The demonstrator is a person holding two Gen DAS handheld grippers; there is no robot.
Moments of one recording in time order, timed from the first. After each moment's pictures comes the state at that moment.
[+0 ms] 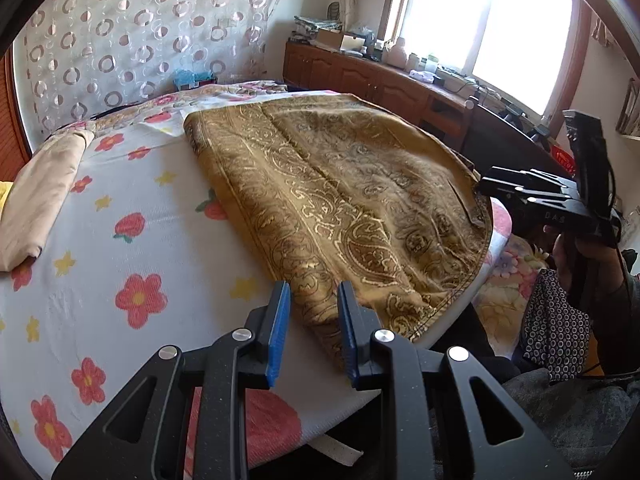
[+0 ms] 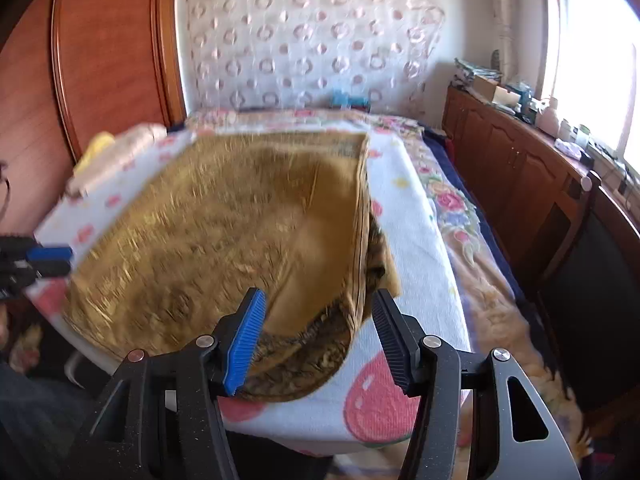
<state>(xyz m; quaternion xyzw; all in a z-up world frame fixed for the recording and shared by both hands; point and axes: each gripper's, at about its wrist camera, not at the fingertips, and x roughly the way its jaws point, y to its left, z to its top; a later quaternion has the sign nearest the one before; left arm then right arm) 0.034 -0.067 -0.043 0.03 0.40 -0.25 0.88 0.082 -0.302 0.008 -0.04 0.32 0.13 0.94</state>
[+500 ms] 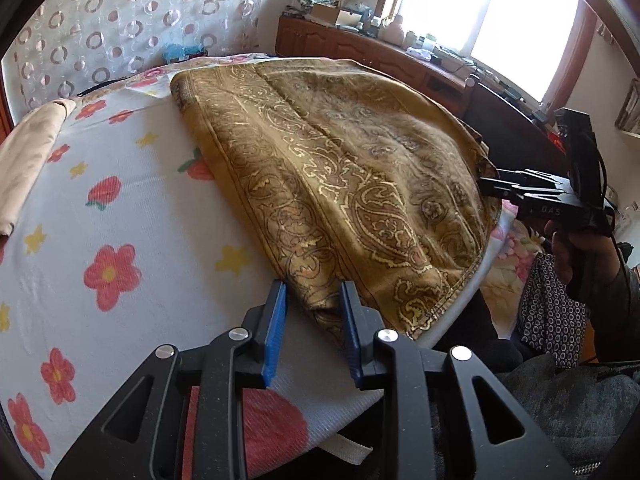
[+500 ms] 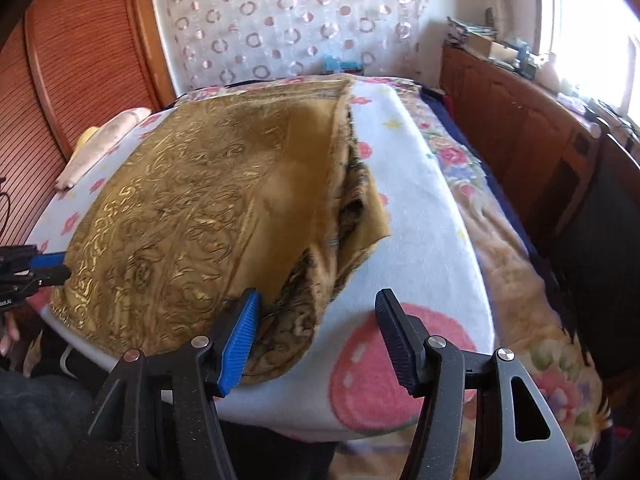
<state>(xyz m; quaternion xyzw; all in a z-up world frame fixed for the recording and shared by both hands) 0.045 -0.069 -0.074 0.02 0.45 -0.27 0.85 0.097 -0.313 -0.035 -0.01 0.39 0.13 0.91</state>
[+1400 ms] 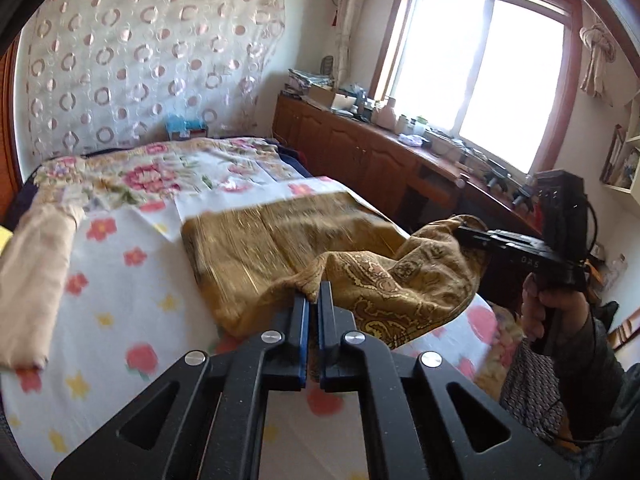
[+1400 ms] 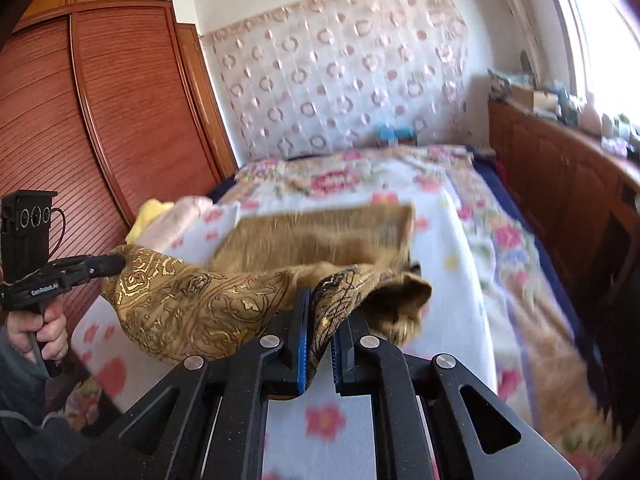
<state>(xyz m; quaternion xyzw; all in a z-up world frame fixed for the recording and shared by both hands) 0.104 -0.058 0.026 -0.03 0.32 -0.28 0.91 0.140 -0.340 0.036 0.05 0.26 0.23 0.94</state>
